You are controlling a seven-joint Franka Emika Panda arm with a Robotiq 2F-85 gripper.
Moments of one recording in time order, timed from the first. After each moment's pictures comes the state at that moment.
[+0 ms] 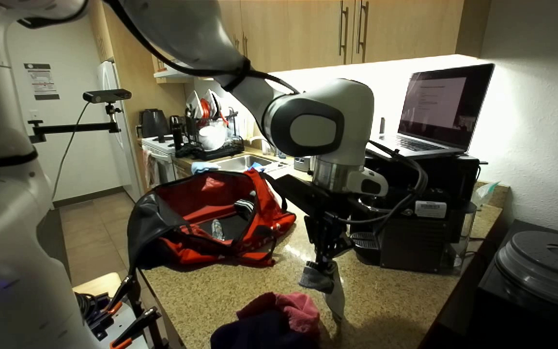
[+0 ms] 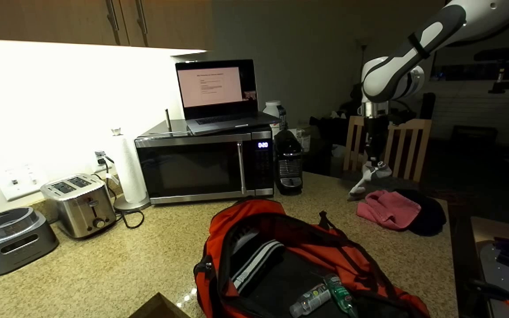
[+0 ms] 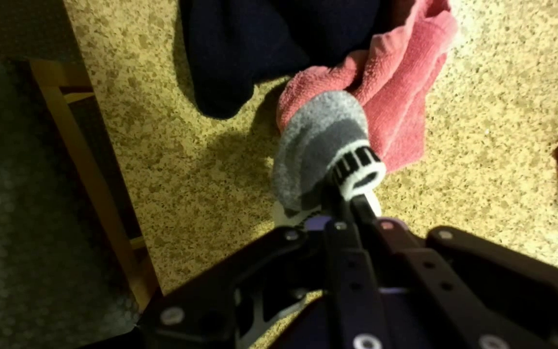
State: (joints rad) arm -0.25 0.11 -0.25 -2.24 0.01 2.21 -0.27
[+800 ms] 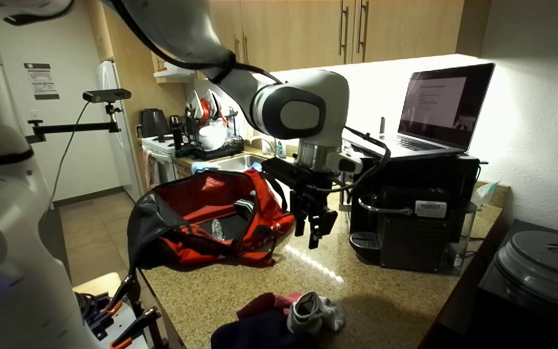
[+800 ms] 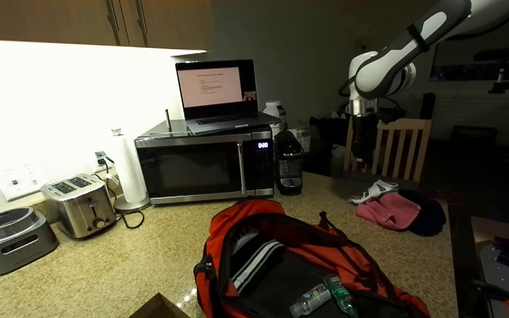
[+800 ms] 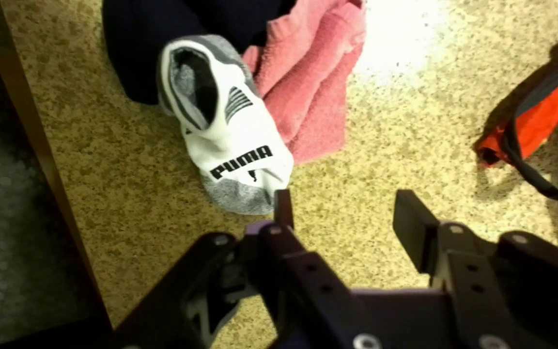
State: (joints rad) arm -0.18 0.07 -0.18 -2.24 0.01 2.17 -0.15
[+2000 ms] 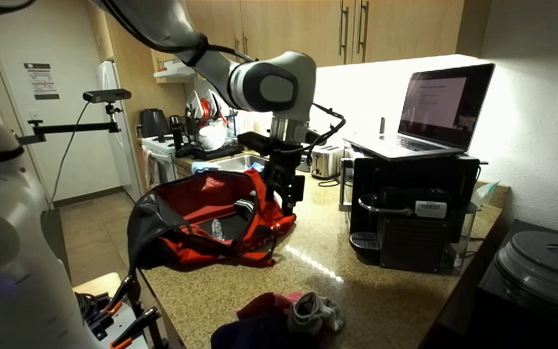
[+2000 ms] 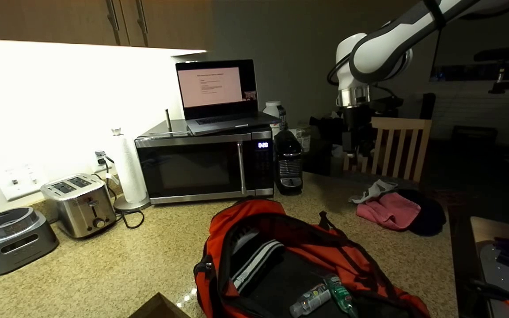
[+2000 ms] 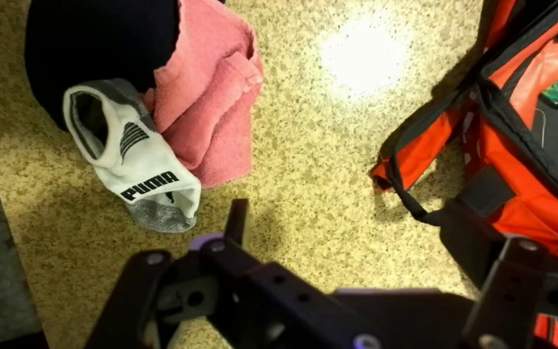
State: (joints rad) arm -0.09 -0.03 -0.09 -2.24 0.01 2.02 0.02
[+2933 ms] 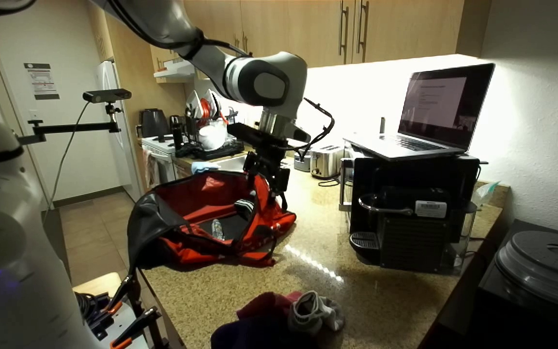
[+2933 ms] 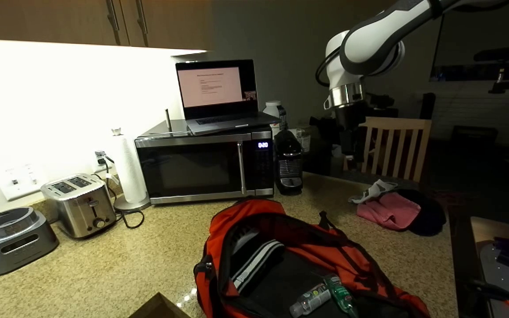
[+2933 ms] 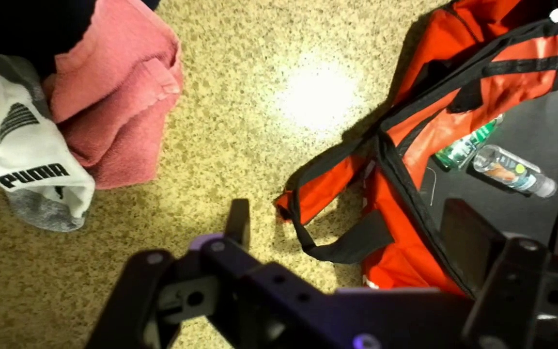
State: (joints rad) arm -0.04 -0.02 -0.05 -2.20 0.12 1.91 -0.15
